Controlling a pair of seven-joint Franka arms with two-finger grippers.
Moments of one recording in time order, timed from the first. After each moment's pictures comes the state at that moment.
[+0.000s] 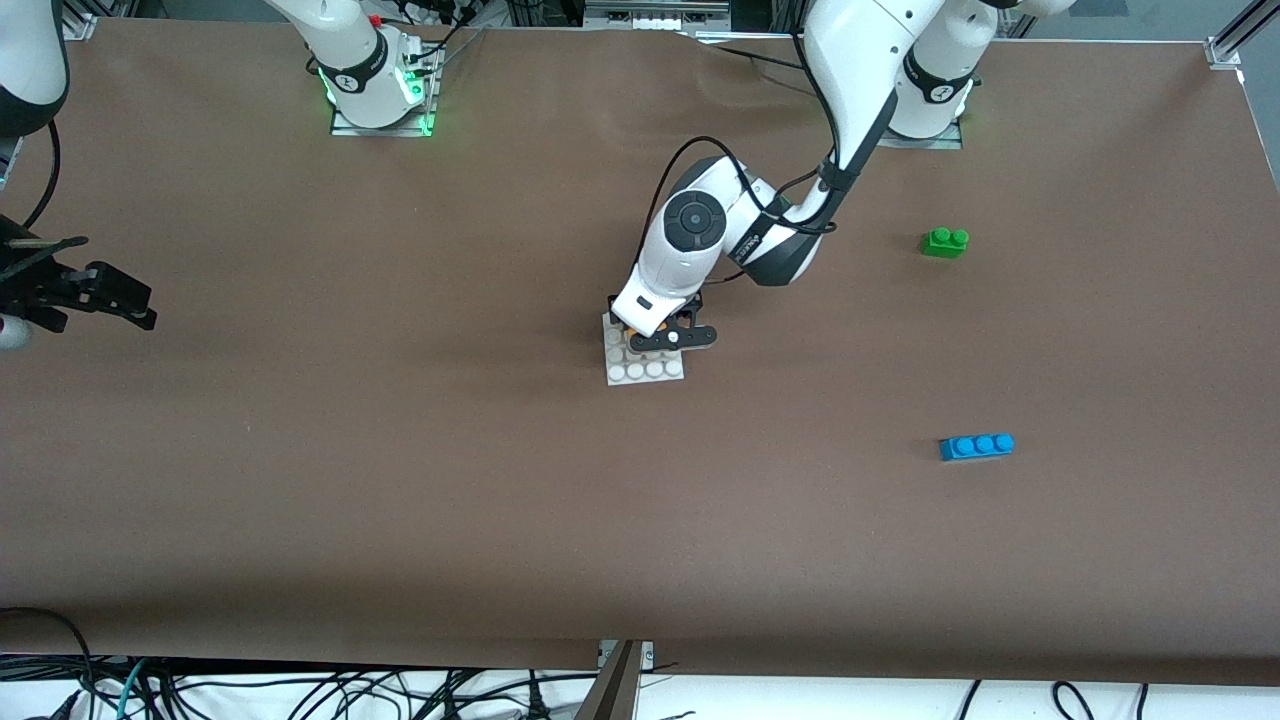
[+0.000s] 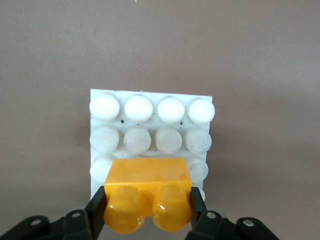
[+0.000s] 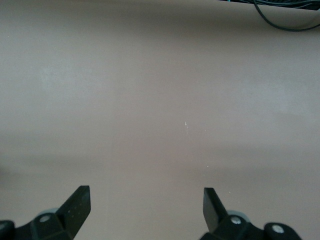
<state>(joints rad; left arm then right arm) -0.65 0.67 -0.14 -1.64 -0.13 2.38 -0.86 0.11 0.16 -0.17 -1.53 0.00 1.76 -0.12</state>
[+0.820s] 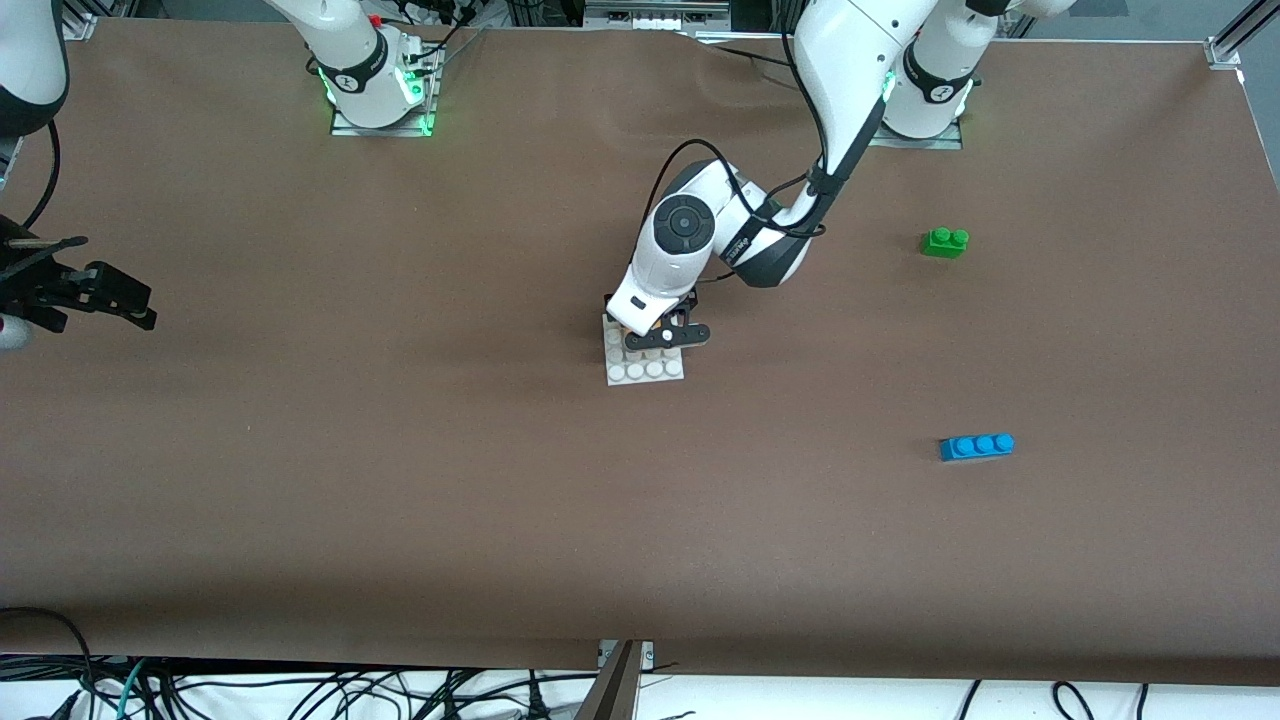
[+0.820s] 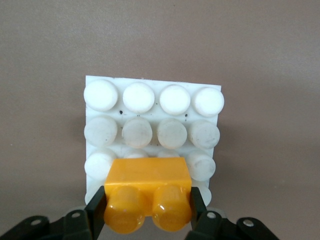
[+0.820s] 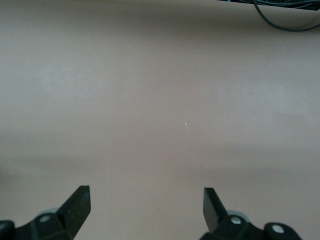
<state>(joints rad) -0.67 0.70 -0.13 -1.64 -0.12 2.38 -0.87 0.11 0.16 -0.17 -1.53 0.00 1.76 -0.12</state>
